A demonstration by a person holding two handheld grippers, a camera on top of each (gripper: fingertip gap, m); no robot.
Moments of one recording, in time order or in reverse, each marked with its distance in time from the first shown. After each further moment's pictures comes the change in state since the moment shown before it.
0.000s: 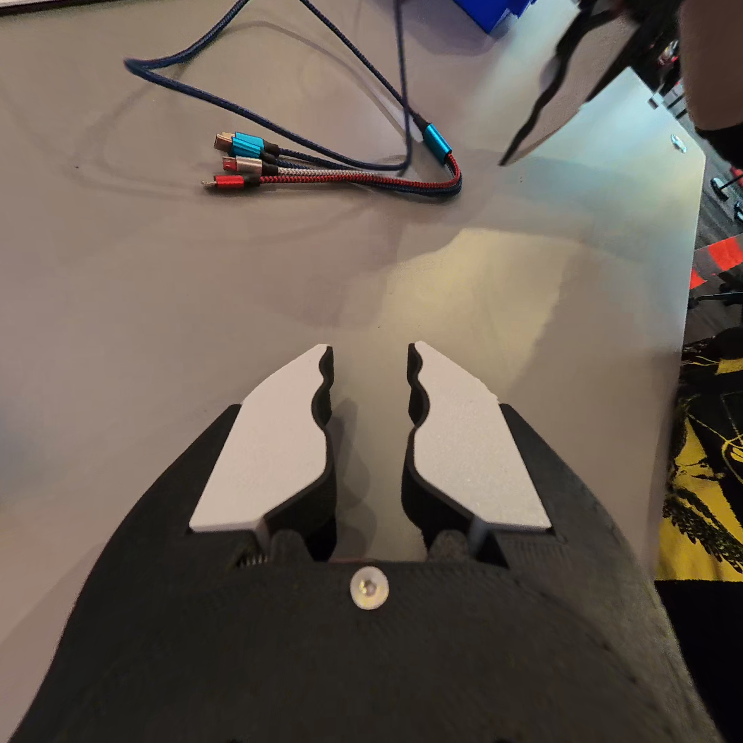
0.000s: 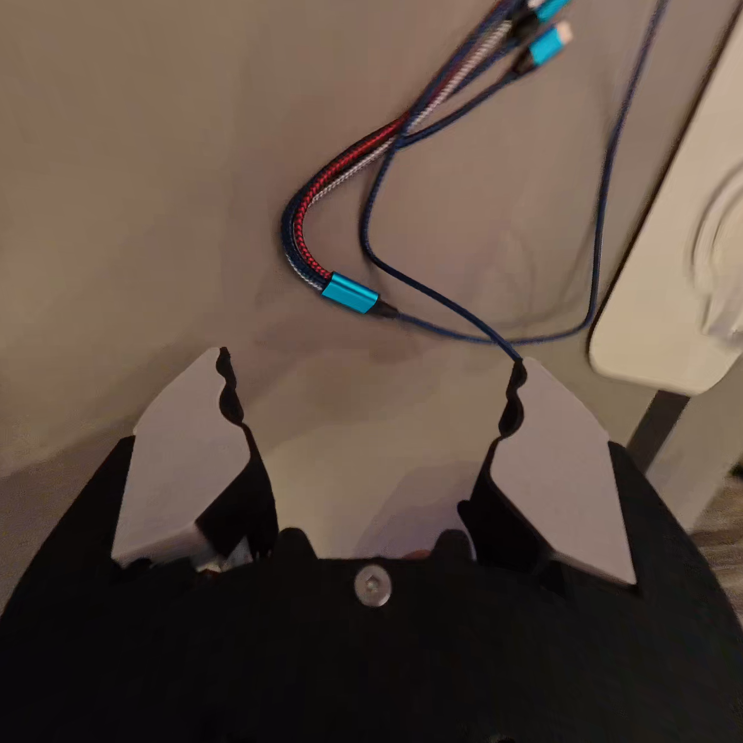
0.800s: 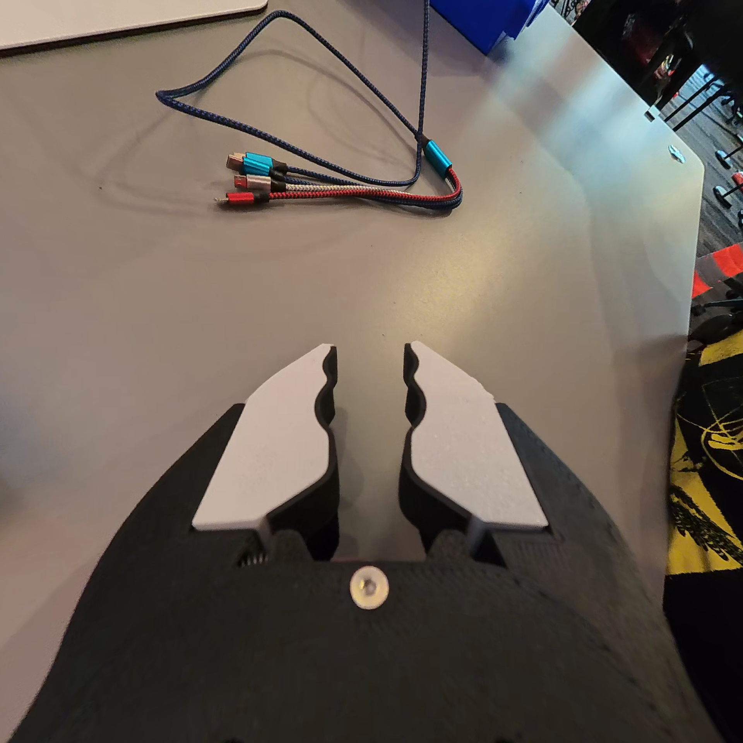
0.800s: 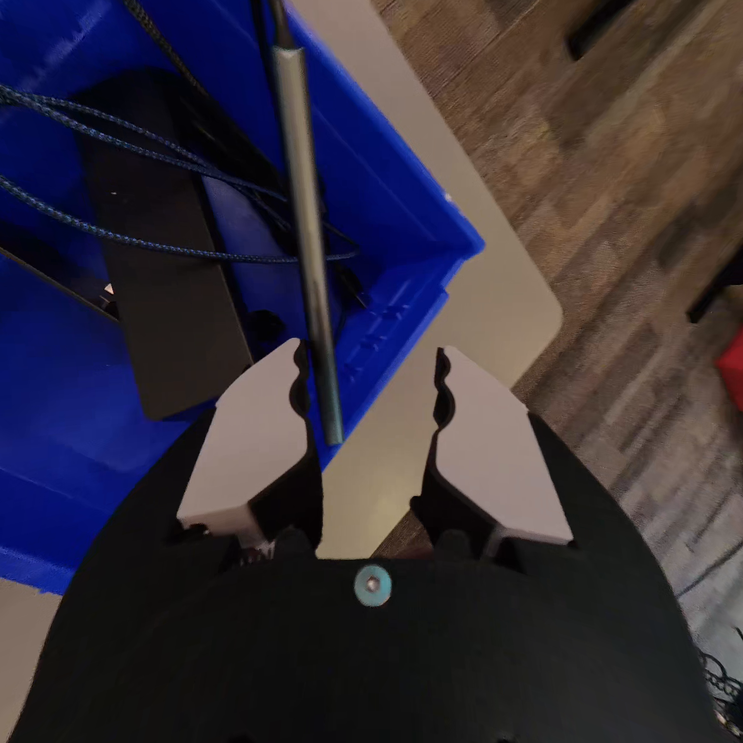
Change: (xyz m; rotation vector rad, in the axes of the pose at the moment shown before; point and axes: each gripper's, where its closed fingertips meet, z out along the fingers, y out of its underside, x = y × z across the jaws) left arm -0.002 -0.005 -0.003 0.031 -0.010 0.014; right arm 0.154 0.409 -0.127 -0.102 0.369 0.967
